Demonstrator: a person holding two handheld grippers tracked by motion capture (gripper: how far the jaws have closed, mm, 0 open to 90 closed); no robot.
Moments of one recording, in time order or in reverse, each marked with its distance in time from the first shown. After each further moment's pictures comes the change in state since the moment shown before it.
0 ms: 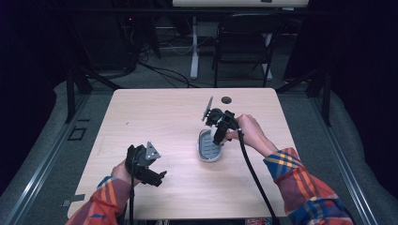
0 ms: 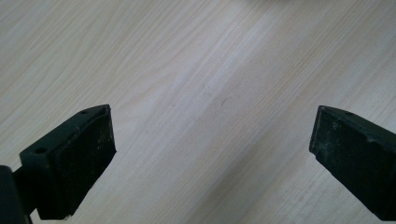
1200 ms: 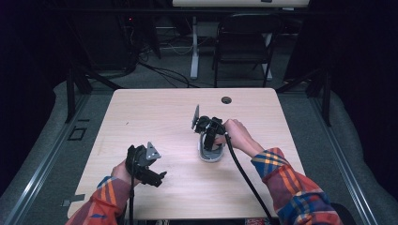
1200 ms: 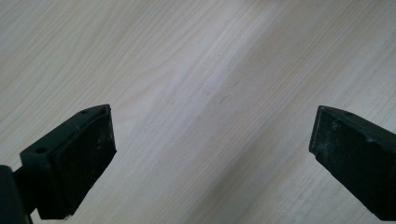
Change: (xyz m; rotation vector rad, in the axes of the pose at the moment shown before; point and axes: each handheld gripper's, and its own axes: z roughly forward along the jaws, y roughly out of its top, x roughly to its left) left arm 0.000 0.000 0.000 0.008 -0.004 0.007; right arm 0.015 0.027 0.041 0.083 0.048 -0.056
